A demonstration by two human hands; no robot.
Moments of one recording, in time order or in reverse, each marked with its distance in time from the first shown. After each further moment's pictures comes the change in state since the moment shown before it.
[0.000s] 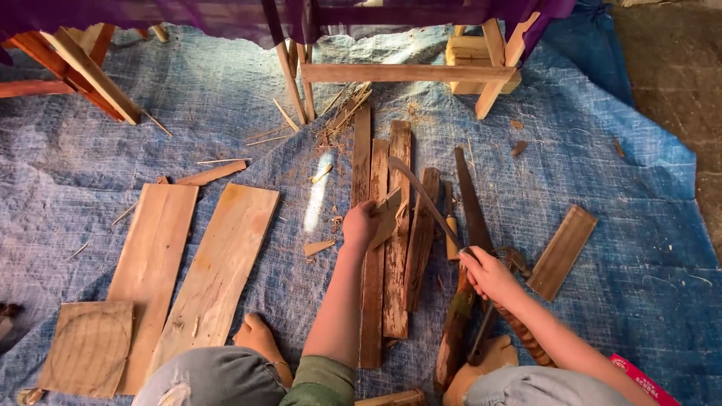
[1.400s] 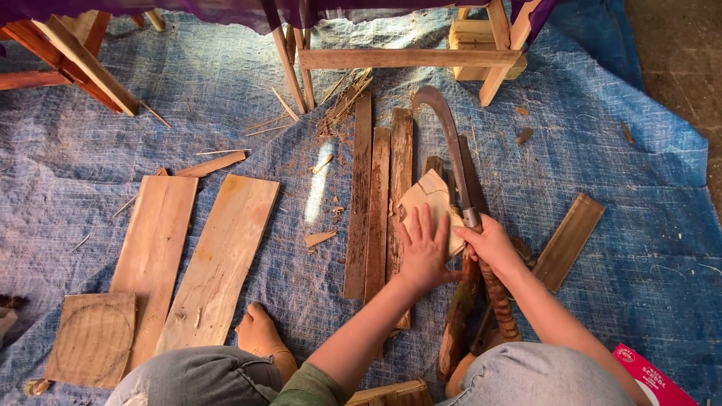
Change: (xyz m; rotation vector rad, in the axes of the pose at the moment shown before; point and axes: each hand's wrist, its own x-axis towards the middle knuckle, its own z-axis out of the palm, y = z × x) left_hand -0.125 0.131 0.012 0.407 -0.286 0.404; right_hand 0.020 -0.042 0.004 0.474 0.193 -0.143
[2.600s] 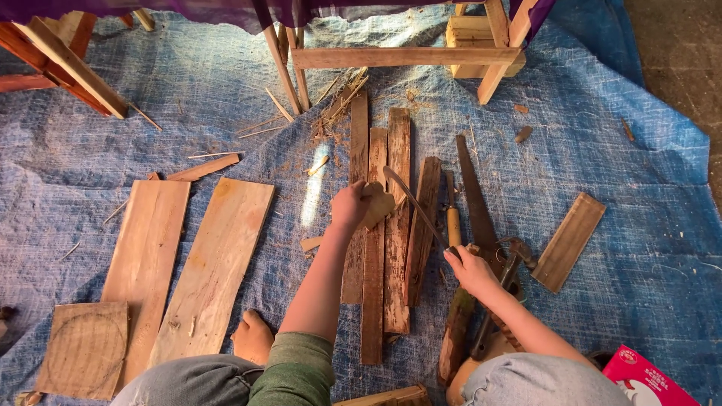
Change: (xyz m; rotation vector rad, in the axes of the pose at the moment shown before) left_hand 0.108 -0.231 0.046 -0.187 0.290 -0.281; right_hand -0.003 0.078 0.002 -0.649 -0.245 0.138
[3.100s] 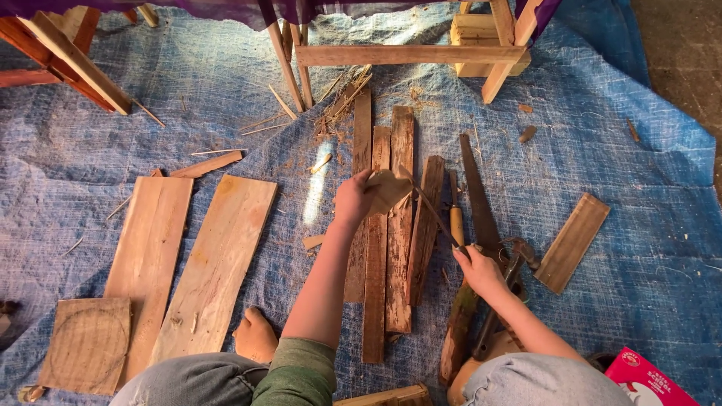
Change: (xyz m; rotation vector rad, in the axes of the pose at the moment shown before) left_hand -0.005 0.031 -0.030 -0.126 0.091 0.052; right_hand 0.000 0.011 -0.001 -0.096 0.085 0.050
